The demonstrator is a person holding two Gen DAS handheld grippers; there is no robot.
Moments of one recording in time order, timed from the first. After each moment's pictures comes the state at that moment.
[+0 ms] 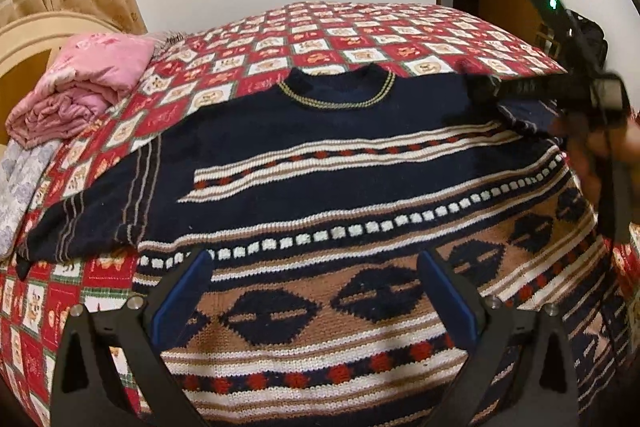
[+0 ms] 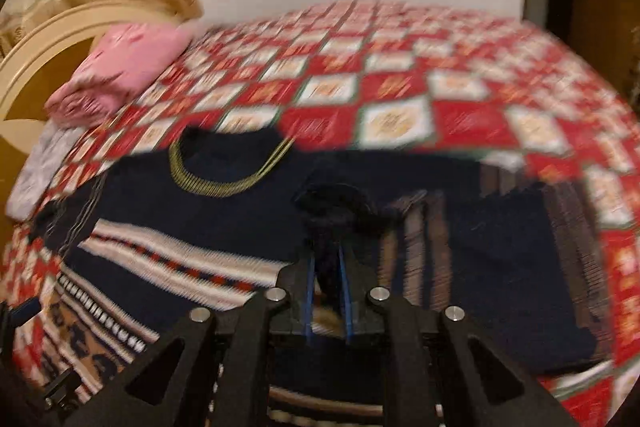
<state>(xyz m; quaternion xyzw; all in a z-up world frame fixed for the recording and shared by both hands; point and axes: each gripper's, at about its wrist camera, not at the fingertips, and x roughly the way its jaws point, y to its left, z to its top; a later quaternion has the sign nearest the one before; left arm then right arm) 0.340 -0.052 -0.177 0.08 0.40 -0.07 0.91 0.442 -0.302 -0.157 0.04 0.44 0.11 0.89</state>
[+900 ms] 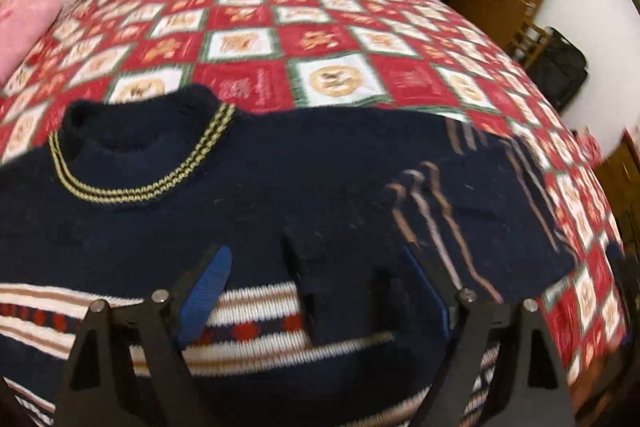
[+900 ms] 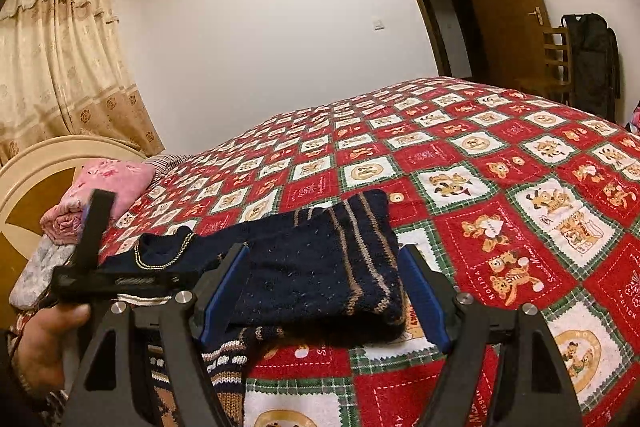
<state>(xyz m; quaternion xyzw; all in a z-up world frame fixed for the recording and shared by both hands) 0.500 -0.203 -0.208 -0.02 0.49 -0.16 0.86 0.319 -0.478 -0.141 0.15 0.22 0.00 0.96</state>
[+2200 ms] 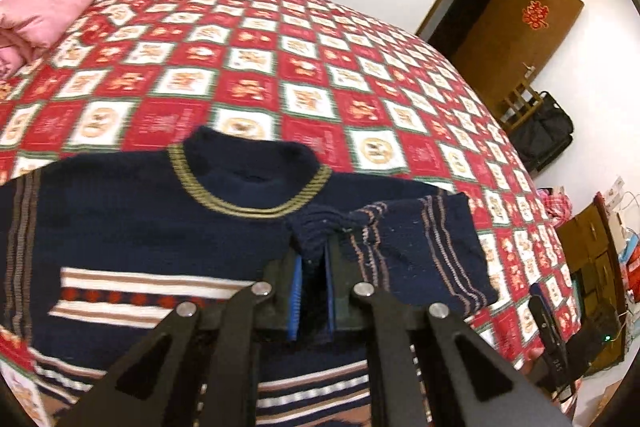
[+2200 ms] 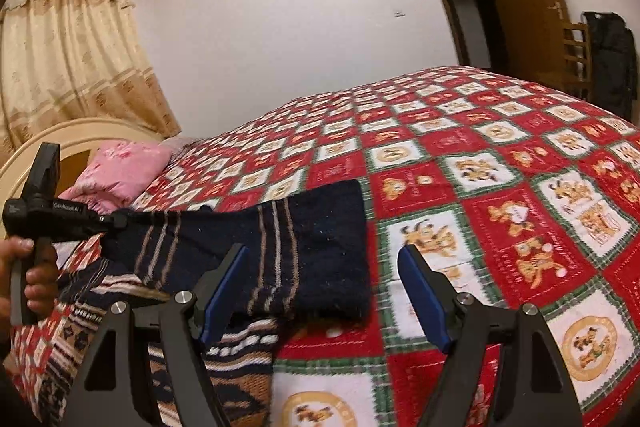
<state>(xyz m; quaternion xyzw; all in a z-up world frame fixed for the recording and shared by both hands) 0.479 -0.084 -0.128 -0.11 0.46 -0.16 0.87 0.312 -0.452 -0.144 0.13 0.25 0.04 0.96</state>
